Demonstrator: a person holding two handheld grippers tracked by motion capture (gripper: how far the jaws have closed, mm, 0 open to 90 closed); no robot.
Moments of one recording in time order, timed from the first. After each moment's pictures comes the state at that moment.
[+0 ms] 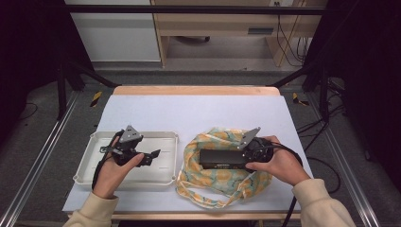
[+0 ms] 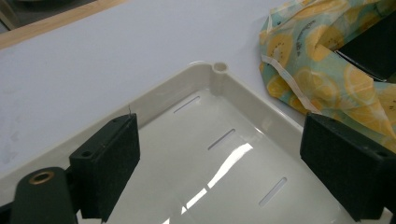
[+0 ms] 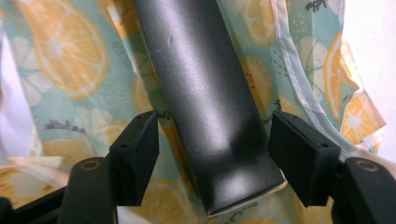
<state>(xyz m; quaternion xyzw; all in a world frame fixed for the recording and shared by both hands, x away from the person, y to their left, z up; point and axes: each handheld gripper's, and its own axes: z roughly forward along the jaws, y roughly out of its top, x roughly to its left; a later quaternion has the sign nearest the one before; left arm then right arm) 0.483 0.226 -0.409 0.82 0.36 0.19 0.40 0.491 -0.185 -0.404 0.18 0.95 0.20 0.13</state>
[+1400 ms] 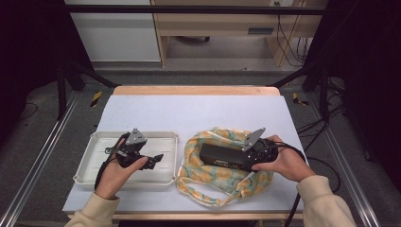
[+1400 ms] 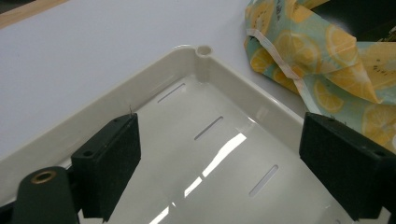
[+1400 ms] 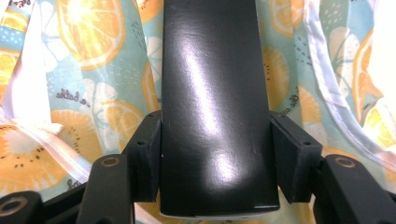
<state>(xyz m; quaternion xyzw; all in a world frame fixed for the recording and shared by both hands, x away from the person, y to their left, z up) 0.482 0.218 -0.417 0.84 0.35 0.18 0.38 0.494 -0.200 -0.410 0.15 0.96 0.22 0.10</state>
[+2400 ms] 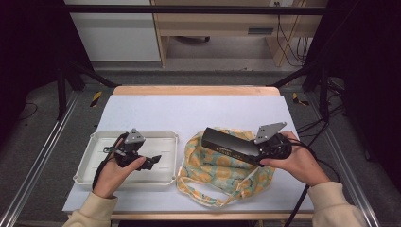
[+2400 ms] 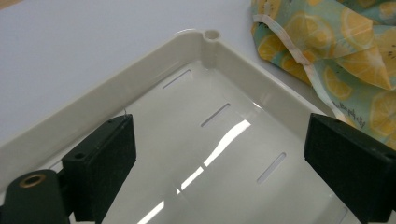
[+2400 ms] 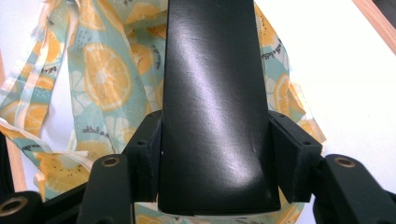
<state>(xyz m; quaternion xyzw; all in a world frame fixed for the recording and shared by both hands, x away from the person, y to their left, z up) 0.485 0.224 -0.420 0.85 0.36 0.16 0.36 0.478 -0.219 -0.367 0.18 0.92 0.30 0.15</state>
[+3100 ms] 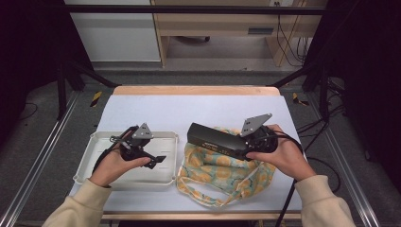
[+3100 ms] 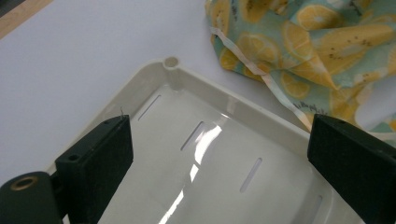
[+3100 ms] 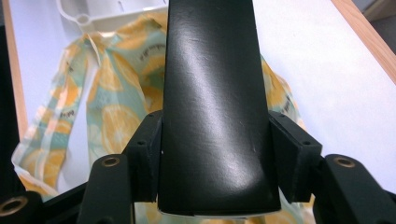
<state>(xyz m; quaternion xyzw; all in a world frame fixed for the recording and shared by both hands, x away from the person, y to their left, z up) 0.495 0.205 -0.389 0.90 0.24 0.14 0.33 0.488 -0.177 -0.347 0.16 0.92 0.32 0.14</state>
